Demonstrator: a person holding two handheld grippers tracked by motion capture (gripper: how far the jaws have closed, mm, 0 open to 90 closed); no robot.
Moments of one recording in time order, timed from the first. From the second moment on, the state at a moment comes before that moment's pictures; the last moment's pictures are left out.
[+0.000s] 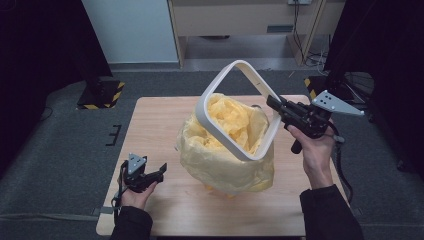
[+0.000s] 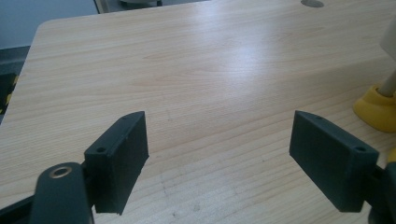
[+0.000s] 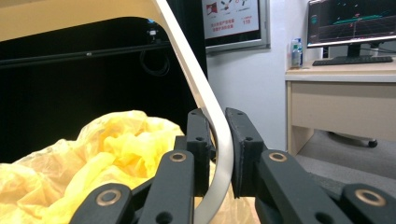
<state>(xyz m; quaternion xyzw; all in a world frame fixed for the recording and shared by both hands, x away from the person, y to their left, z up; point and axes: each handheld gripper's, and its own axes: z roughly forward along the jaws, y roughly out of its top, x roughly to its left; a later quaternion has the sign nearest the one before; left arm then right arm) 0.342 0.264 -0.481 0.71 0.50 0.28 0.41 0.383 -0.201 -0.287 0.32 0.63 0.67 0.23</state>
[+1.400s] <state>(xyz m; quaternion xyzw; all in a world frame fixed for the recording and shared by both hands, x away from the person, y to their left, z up) 0.337 0.266 -0.452 0.67 0.49 0.31 0.47 0.388 -0.181 -0.296 0.32 0.68 0.62 0.24</state>
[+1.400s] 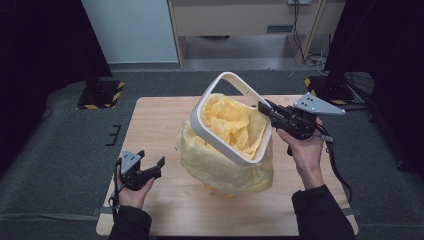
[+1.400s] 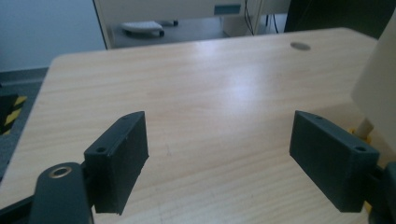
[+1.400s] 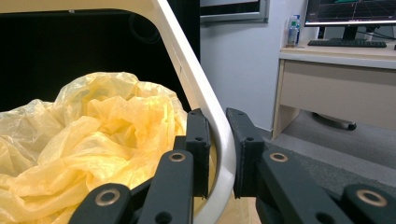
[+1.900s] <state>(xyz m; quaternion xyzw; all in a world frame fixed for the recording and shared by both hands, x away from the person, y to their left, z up) 0.325 0.266 -0.397 0.63 0.45 0.35 0.53 0.391 -0.178 -0.291 0.32 0.69 0.60 0.25</state>
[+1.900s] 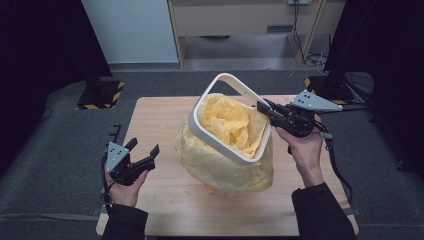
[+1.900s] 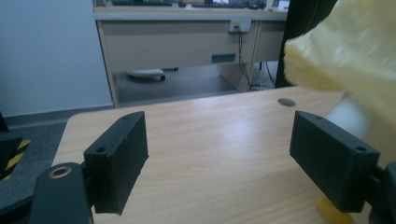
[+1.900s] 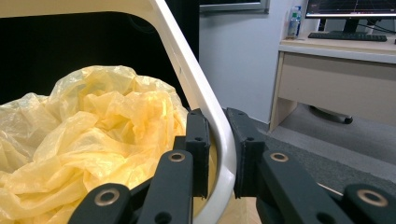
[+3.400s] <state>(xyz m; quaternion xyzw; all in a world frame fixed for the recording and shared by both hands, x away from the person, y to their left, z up) 0.301 0.192 -0.251 0.56 0.30 0.40 0.66 0.394 -0.172 -0.294 0.33 0.69 0.60 0.25</state>
